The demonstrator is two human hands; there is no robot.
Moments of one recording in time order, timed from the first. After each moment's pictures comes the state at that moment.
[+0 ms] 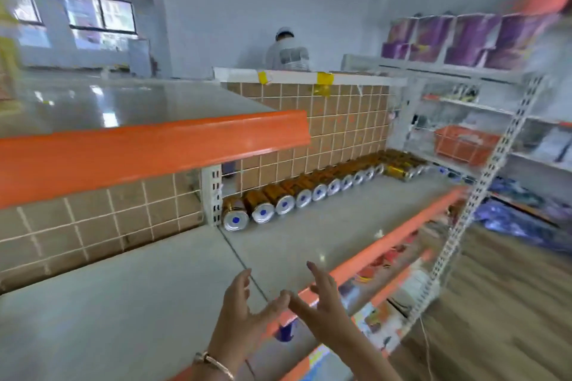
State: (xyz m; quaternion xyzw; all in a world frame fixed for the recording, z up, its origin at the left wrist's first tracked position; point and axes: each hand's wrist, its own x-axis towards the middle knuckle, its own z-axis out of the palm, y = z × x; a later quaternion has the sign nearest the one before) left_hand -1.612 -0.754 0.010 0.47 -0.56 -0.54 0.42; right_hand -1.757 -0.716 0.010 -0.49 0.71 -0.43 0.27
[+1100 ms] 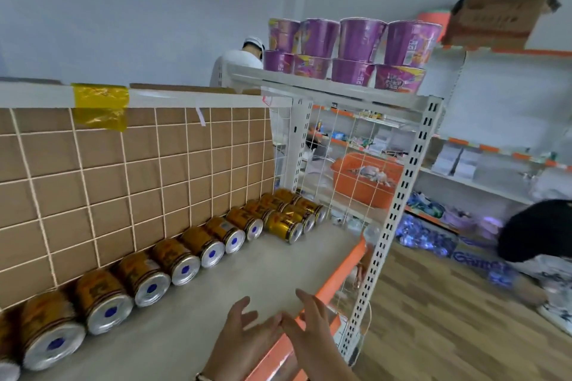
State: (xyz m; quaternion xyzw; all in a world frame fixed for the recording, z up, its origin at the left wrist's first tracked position) left_hand -2.075 -0.922 0.014 0.39 -0.48 -0.71 0.33; right_hand -2.190 -0.861 0.009 -0.39 0.79 -0.41 0.23
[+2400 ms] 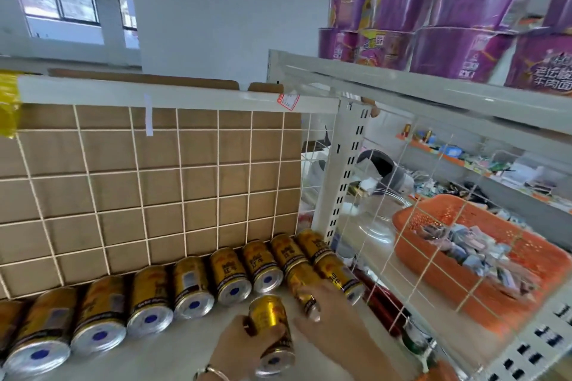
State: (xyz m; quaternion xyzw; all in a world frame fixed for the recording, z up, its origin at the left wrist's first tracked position) left_hand -2.274 -1.074 -0.002 0.62 -0.55 -0.49 0.26; right_hand -2.440 -1.054 0.053 -0.66 0.70 -0.16 0.22
